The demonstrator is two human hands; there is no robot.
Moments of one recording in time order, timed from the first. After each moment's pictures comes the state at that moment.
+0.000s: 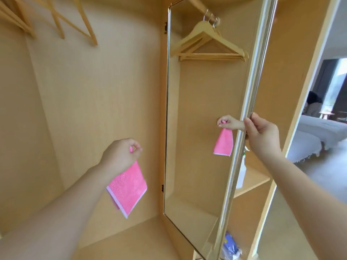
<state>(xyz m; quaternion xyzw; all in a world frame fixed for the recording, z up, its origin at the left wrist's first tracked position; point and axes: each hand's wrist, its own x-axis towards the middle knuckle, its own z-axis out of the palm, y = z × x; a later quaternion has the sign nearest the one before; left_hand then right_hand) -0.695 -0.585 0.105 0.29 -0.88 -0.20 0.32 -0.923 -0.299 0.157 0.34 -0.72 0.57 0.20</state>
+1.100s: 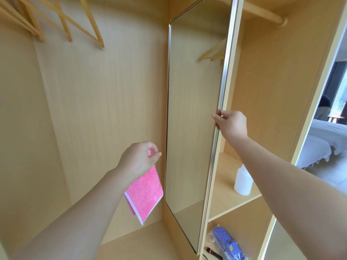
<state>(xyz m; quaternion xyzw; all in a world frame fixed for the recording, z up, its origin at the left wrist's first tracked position) -0.713 -0.564 0.114 0.27 -0.89 -0.20 0.31 -0.943 -0.410 0.183 0.30 -0.77 0.55 0.14</state>
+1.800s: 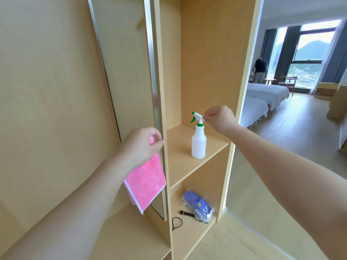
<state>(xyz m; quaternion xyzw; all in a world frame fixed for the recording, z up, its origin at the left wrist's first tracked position) -0.793 -0.450 0.100 0.12 -0.94 -0.23 0.23 -0.986 -0.265 0.115 0.24 -0.88 0.41 0.10</state>
